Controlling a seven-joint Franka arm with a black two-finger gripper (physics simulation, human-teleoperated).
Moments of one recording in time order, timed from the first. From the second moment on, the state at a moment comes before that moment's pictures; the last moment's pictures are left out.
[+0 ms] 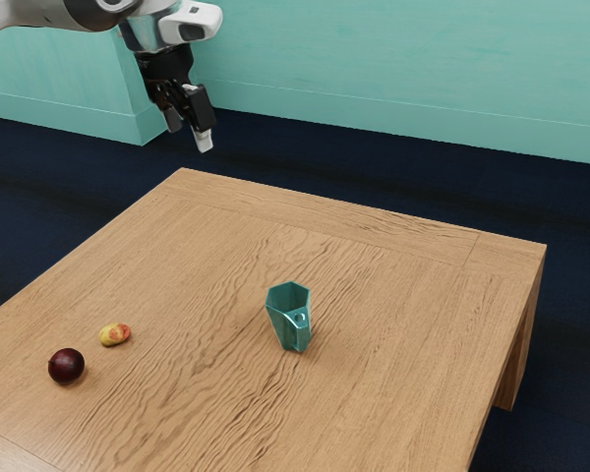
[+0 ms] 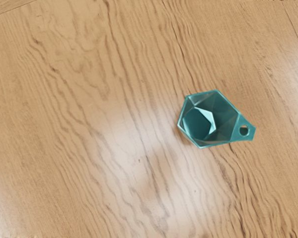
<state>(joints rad) 0.05 0.08 -0.11 -1.42 0.00 1.60 0.32</state>
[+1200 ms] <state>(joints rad) 0.08 -0.02 -0.38 -1.96 -0.02 1.91 -0.54</state>
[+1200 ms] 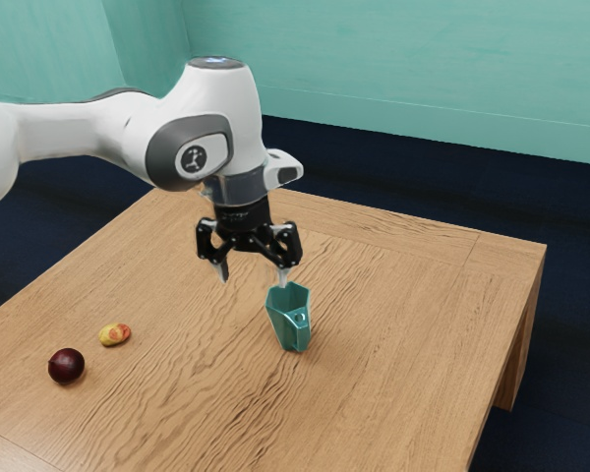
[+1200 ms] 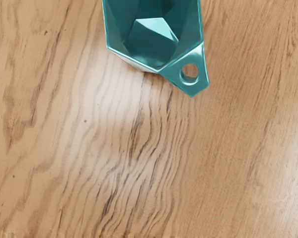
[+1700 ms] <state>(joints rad) 0.01 0.11 -0.35 -1.98 0.05 2.08 -1.14</state>
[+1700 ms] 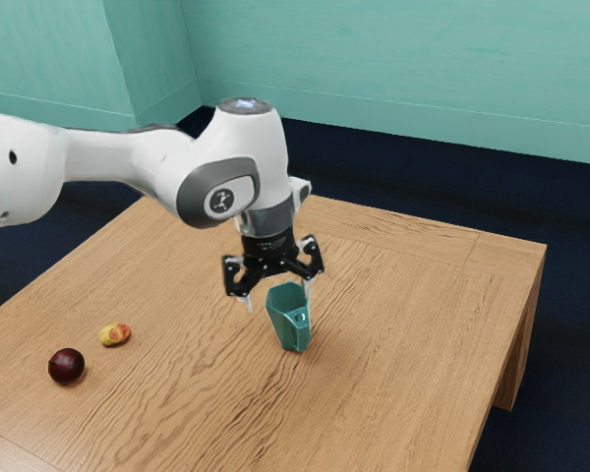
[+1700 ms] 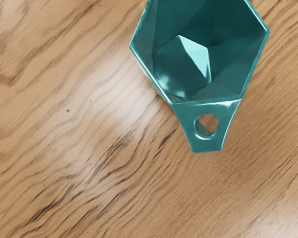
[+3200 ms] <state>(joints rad) -0.03 0.35 -0.32 -2.05 0.63 2.48 -1.70</state>
